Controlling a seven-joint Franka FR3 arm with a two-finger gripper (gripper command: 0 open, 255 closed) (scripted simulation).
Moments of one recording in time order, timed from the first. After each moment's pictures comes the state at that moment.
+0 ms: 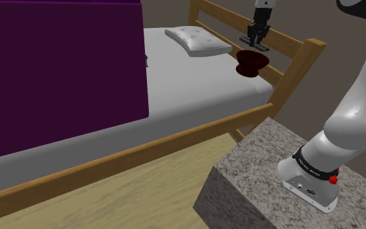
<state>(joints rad) -0.28 0.32 -0.27 -1.51 0.05 1.59 -0.29</state>
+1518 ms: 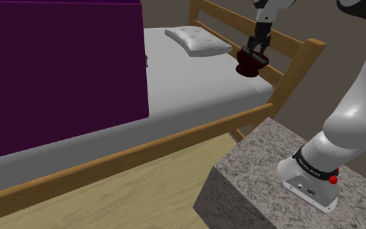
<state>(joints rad) -0.30 0.32 -0.29 -1.66 0.05 1.74 -0.34</state>
